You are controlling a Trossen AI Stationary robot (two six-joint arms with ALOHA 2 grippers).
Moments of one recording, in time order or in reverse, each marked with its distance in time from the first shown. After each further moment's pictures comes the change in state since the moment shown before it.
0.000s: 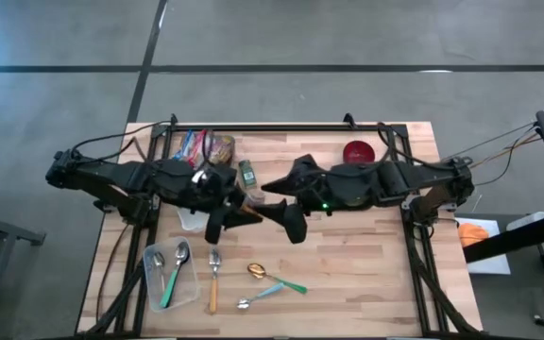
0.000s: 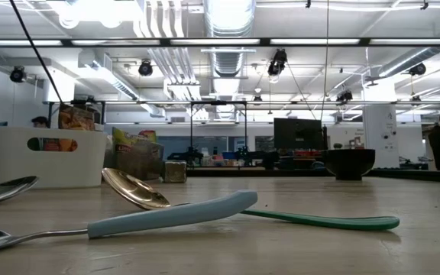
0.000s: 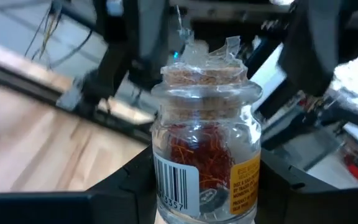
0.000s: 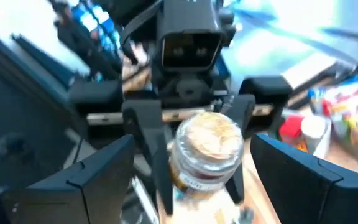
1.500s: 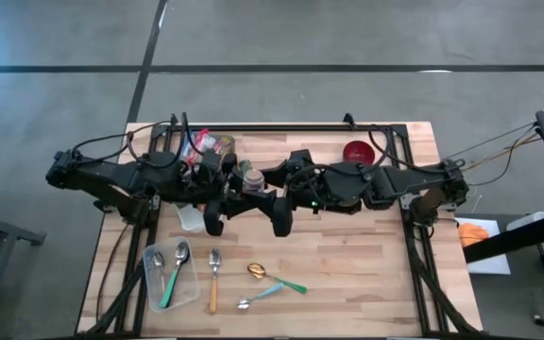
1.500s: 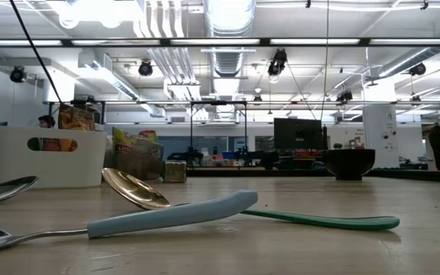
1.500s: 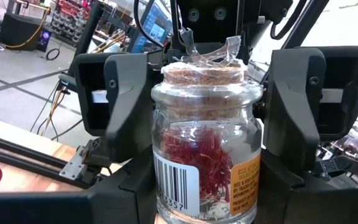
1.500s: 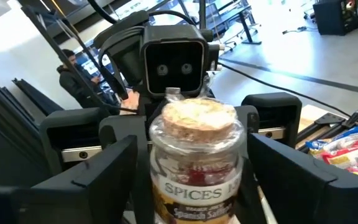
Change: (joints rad) left arm 0.009 0.004 -0.003 0.244 -0.104 0.128; right arm -0.004 0.048 -0.004 0.222 0.116 -0.090
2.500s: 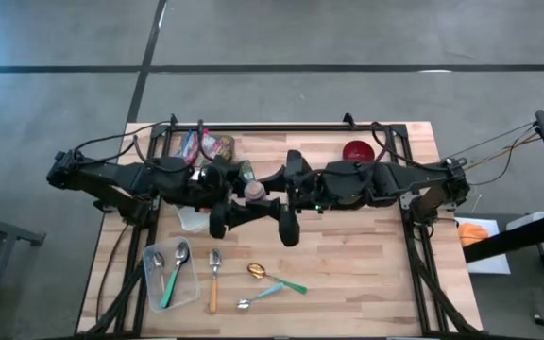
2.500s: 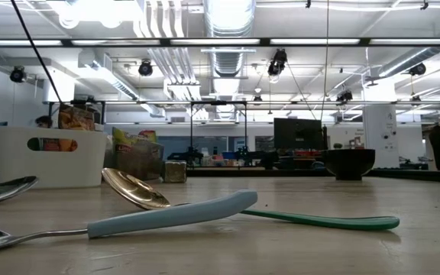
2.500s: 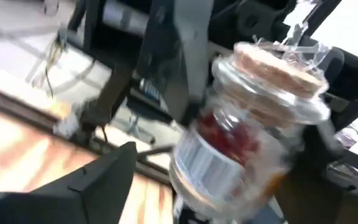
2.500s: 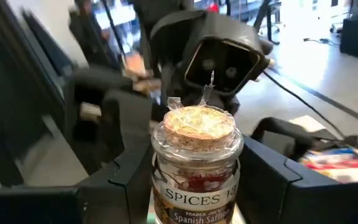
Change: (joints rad) left arm 0.000 0.001 -0.001 -0.091 0.040 -0.137; right arm 0.000 -0.005 0.010 -0.127 -0.133 -0.236
